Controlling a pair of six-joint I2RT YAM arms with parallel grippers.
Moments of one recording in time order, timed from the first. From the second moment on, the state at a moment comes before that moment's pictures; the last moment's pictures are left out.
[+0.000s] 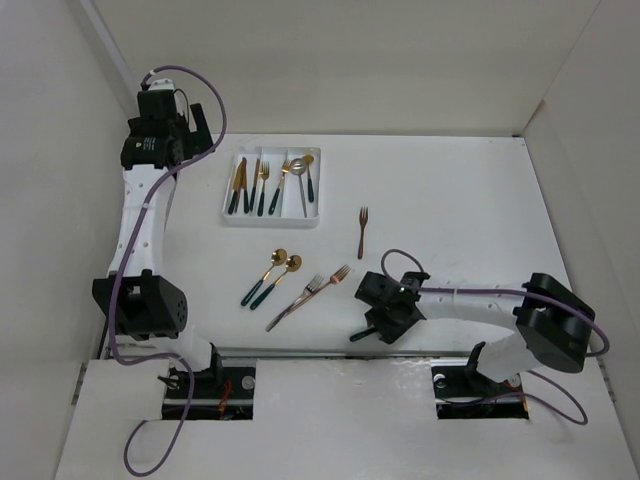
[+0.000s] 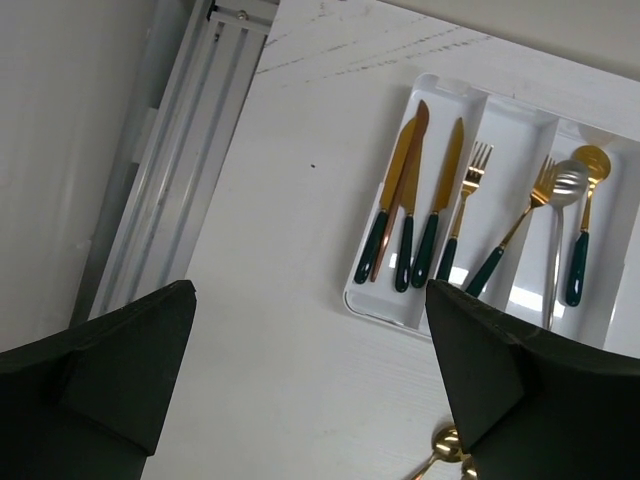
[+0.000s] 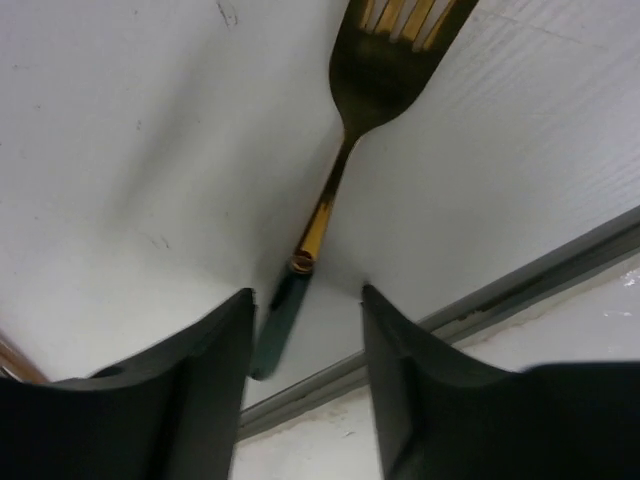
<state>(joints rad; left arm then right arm) 0.03 1.60 1.77 -0.76 -0.18 -0.17 1.03 1.44 0.76 -0.79 0.18 1.94</state>
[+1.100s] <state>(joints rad) -0.07 1.59 1.86 -1.14 0.76 0.36 0.99 1.46 1.43 -0.75 0.67 1.24</state>
